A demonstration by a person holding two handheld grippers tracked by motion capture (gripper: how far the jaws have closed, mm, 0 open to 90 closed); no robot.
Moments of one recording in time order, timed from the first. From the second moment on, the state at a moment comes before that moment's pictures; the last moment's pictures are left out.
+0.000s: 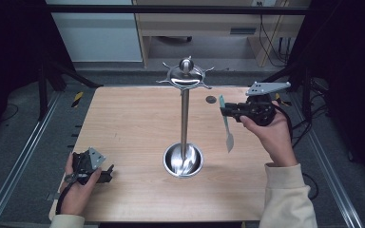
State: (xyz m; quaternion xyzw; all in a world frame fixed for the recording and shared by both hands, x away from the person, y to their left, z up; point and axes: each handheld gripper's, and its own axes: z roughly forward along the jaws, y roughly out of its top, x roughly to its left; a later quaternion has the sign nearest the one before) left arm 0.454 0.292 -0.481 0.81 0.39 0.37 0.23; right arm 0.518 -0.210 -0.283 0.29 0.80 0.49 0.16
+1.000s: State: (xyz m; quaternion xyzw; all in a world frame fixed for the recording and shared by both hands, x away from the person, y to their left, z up) left arm 0.455 0.290 -0.480 0.81 0.39 0.37 0.23; right arm 0.474 -0.200 -0.237 0.25 0.75 0.57 0.22
